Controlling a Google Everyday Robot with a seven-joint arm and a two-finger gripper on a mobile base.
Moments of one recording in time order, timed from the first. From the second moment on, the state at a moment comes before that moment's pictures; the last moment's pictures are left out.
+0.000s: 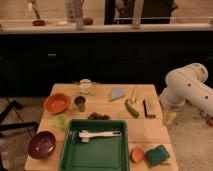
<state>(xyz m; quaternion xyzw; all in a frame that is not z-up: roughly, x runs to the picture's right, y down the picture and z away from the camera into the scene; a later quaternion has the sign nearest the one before) 0.286 0.111 0.683 -0.28 0.02 0.02 0.96</state>
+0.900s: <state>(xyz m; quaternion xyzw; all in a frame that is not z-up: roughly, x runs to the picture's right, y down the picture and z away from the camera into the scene) 0.269 0.126 0.672 -0.31 -0.05 0.06 0.95</state>
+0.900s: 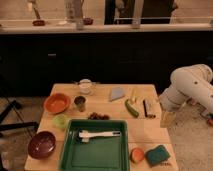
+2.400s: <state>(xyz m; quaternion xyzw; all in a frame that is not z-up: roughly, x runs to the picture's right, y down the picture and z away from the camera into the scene) 0.204 0.210 0.677 -0.35 -0.05 -0.02 0.94</state>
